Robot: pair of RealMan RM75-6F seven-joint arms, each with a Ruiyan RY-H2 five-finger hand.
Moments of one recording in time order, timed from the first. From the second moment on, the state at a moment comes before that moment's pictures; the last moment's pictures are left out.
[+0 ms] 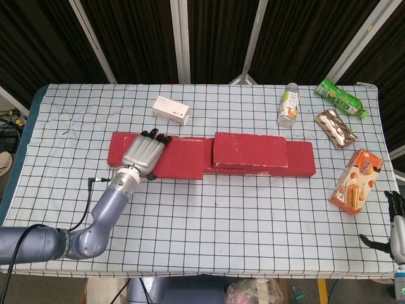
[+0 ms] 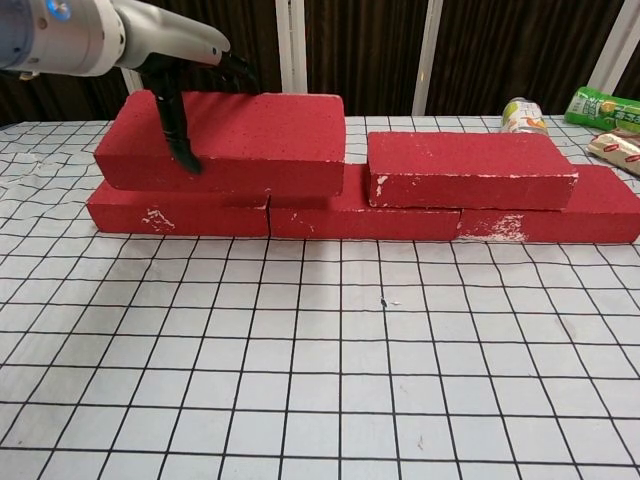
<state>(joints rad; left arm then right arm) -1.18 -1.28 -0.27 -1.84 0.26 1.02 1.01 0.05 -0.96 0.11 -1.94 -1.09 1.44 -0.16</state>
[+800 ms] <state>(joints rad) -1.28 -1.36 -0.19 -1.50 0.20 0.77 0.85 0.02 -1.07 0.12 -1.77 -1.34 1.60 -0.10</state>
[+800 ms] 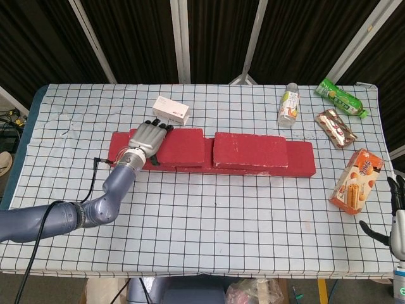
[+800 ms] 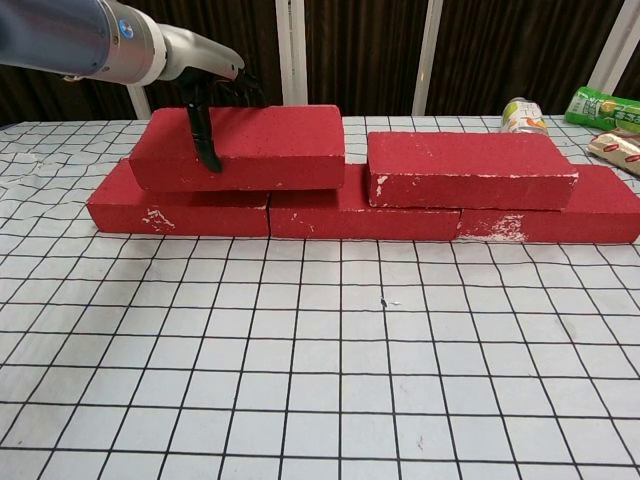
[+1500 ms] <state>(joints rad) -1.39 -1.45 -0.13 -1.39 0.12 0.77 0.88 0.03 -1.06 0.12 -1.80 -1.32 1.53 -0.14</state>
